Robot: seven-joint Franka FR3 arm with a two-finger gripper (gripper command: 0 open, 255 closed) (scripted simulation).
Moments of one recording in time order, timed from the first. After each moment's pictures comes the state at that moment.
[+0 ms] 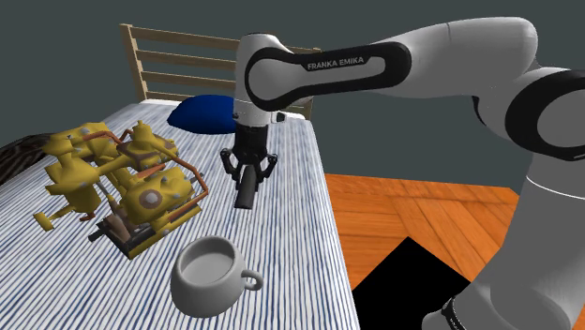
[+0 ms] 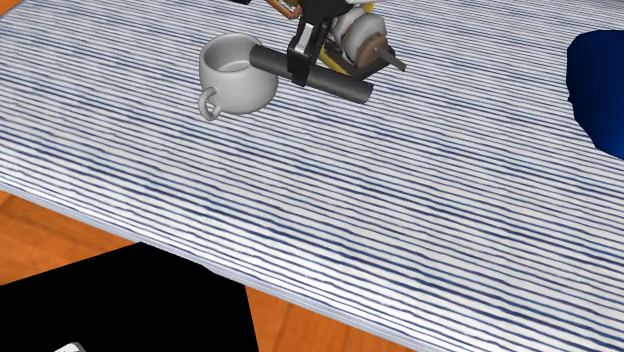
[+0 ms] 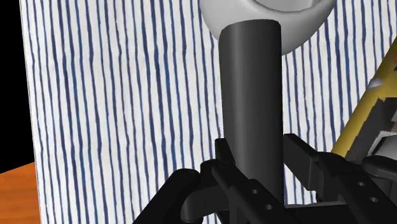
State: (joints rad) arm 0.01 0.29 0.49 -1.63 0.09 1.83 1.13
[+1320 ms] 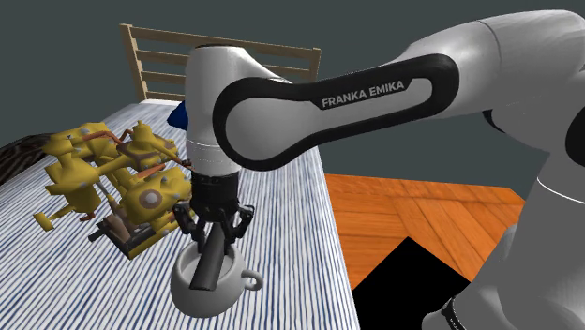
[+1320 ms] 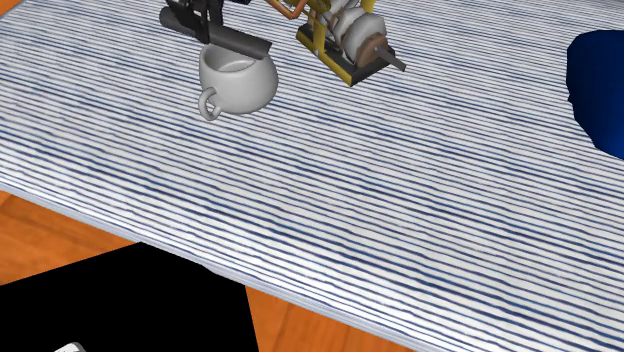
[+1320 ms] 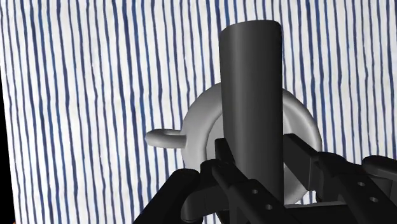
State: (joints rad) arm 0.19 0.23 0.61 -1.75 0.11 1.94 1.42
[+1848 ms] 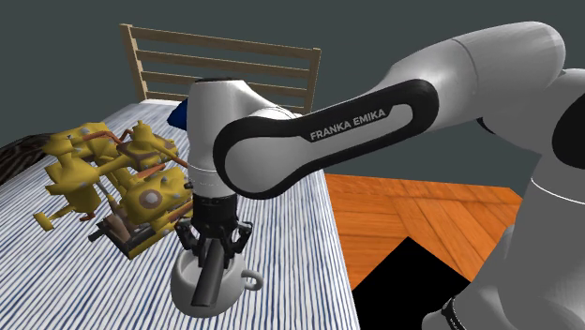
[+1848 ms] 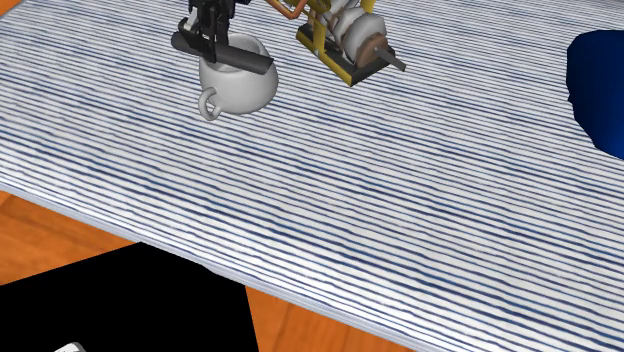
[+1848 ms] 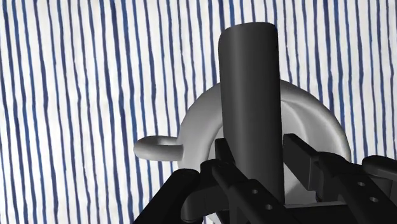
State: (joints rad) arm 0.20 0.26 0.60 -1.81 0.09 2.03 1.42
